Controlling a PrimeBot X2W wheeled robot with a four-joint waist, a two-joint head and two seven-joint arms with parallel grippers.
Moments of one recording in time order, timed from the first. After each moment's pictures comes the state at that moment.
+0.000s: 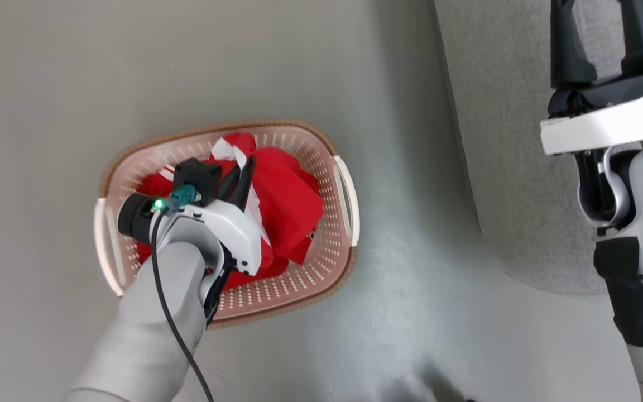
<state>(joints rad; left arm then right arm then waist) -0.78 0.04 -0.55 0.97 -0.42 -0.07 -0.26 -0.77 -0.16 0.17 0.31 0.34 0.13 -0.26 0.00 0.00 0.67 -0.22</state>
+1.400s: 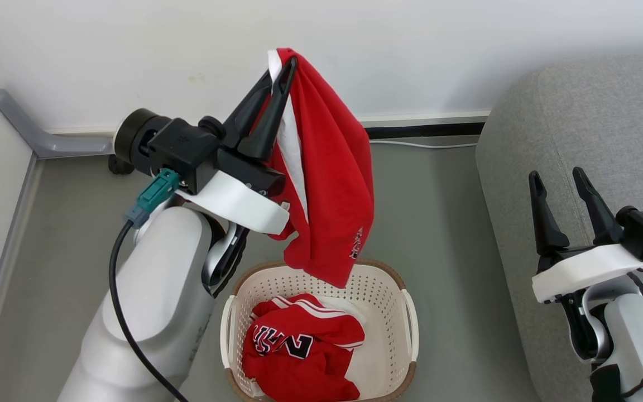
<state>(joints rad) -0.64 0.06 -0.37 0.29 -0.25 -0.12 -0.26 -0.40 -0.17 0.13 0.44 0.33 0.13 -0.26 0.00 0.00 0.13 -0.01</state>
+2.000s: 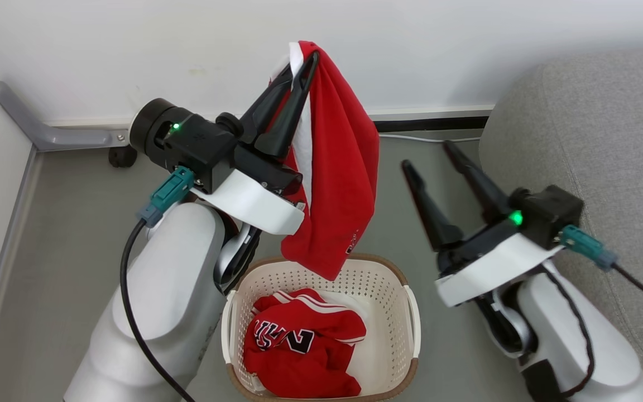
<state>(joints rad) -0.67 0.05 -0.41 0.27 -0.26 -0.13 -0.26 -0.50 -0.17 0.49 0.28 0.45 0.13 -0.26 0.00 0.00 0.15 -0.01</state>
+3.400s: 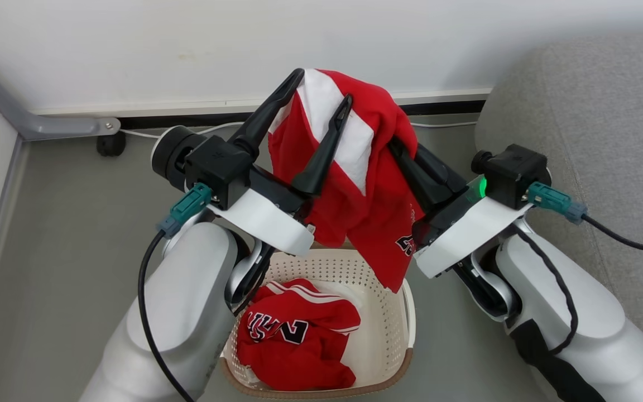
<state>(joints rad) -0.64 0.04 -0.47 0.30 -0.31 -0.13 -0.26 -0.70 -0.20 0.71 0.38 0.58 0.13 -0.26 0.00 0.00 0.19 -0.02</state>
